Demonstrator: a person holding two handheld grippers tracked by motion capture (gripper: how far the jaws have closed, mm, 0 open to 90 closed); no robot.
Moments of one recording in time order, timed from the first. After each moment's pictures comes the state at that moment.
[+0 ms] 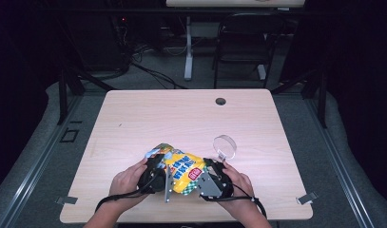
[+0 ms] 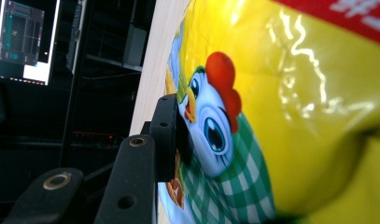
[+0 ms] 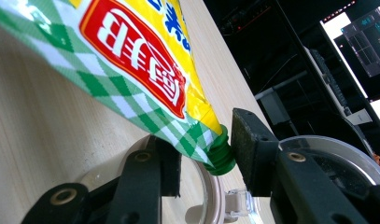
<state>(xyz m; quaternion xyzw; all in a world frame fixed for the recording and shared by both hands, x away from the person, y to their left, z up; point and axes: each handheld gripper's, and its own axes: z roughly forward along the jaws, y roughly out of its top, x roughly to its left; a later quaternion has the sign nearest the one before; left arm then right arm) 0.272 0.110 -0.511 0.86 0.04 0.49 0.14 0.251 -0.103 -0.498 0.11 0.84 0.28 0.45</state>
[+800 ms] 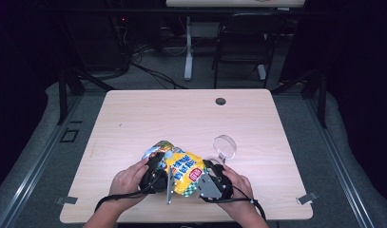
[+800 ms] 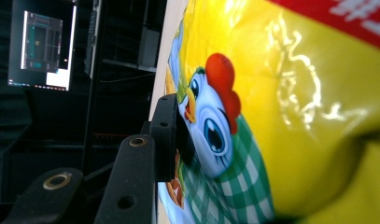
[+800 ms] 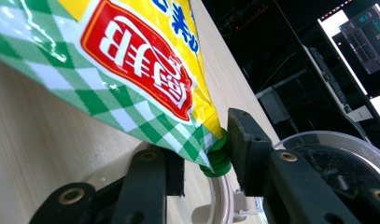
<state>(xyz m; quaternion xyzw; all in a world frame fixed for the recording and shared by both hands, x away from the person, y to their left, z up) 0.272 0.106 -0.512 0.84 0.02 0.52 0.12 0.249 -0.103 -0.505 0.12 0.83 0.29 0.45</state>
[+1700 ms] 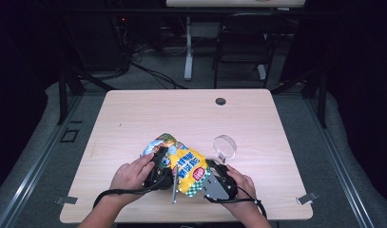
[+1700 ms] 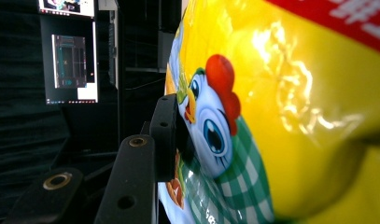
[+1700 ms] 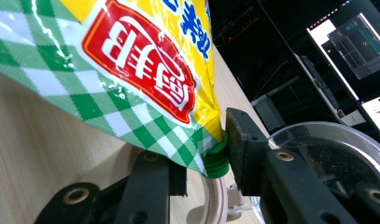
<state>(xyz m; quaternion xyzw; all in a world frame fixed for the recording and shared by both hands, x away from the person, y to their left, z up) 0.273 0.092 -0.498 0.83 -0.03 0.56 0.07 0.250 -0.116 -0.509 0.12 0.82 0.31 0.46</state>
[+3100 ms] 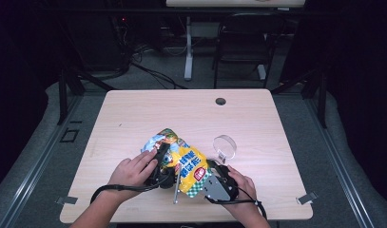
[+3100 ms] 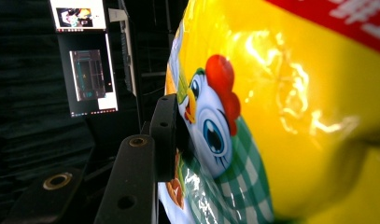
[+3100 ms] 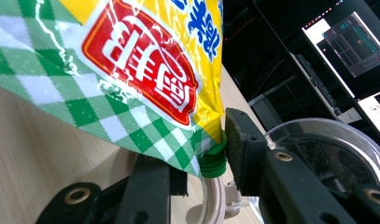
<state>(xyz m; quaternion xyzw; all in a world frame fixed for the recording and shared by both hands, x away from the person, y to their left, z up) 0.273 0.086 -0.484 0.82 -0.08 0.57 0.03 0.247 -0.116 -0.509 0.13 0.81 0.32 0.47</state>
